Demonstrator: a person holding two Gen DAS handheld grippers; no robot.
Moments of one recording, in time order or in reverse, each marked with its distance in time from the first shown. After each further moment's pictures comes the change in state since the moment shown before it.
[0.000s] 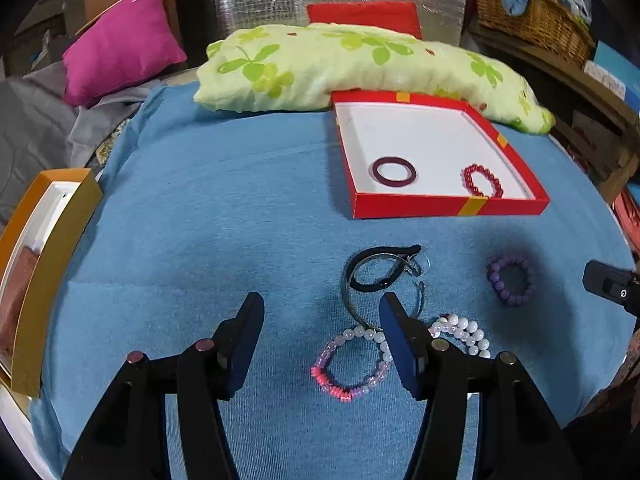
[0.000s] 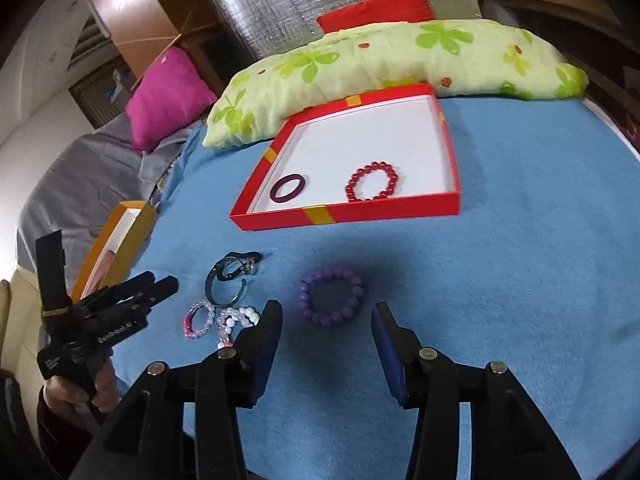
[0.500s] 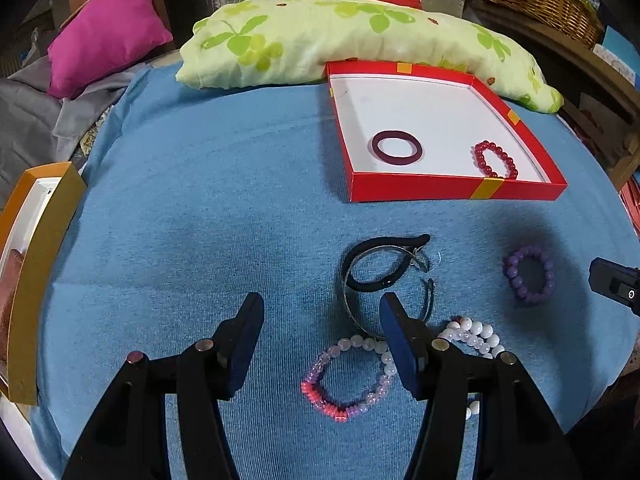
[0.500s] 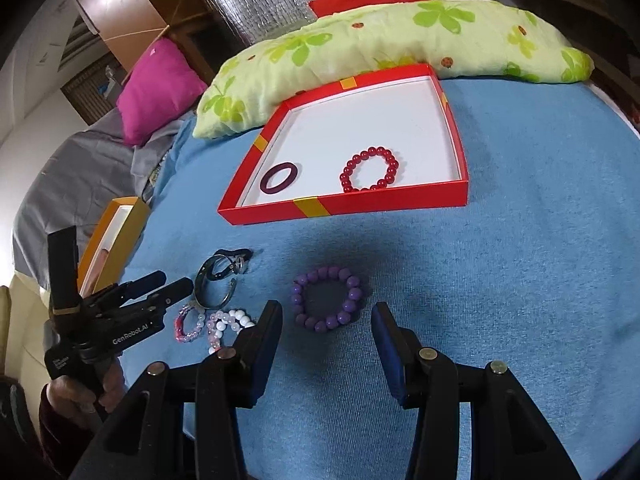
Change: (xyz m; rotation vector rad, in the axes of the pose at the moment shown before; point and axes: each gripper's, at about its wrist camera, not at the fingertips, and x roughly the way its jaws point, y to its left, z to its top) left arm 0.029 -0.007 0.006 0.011 0.080 0.004; right arm 0.023 -0.009 0.008 0.043 0.065 0.003
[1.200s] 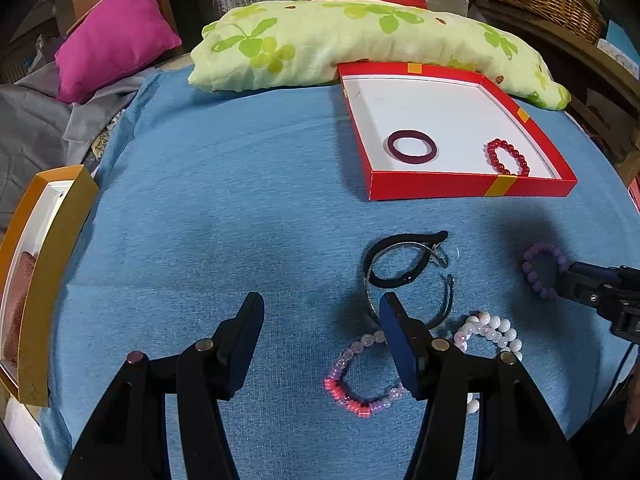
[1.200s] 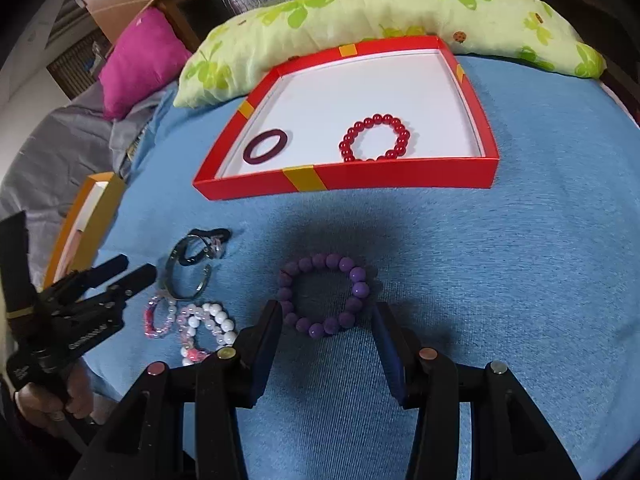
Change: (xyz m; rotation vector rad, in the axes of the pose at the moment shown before) left arm -0.003 0.009 -0.005 0.007 -0.010 0.043; right arm 0.043 0.009 0.000 -0.031 0.085 -0.079
